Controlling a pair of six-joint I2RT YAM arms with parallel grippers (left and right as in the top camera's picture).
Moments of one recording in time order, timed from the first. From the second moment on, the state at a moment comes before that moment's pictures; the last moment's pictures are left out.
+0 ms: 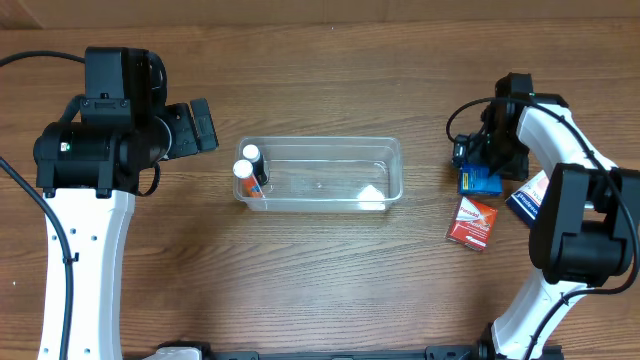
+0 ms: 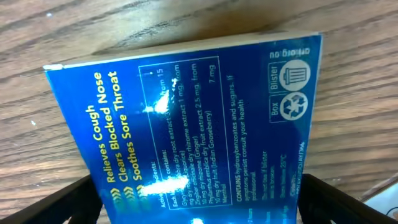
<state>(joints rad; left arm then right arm) -0.04 1.42 1.66 -1.23 -0.04 -0.26 -0.12 2.04 1.43 -0.94 -0.02 0.10</state>
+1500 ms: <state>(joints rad) -0.04 1.42 1.66 -1.25 -0.04 -0.26 0.52 1.84 1.64 -1.11 -0.02 0.44</state>
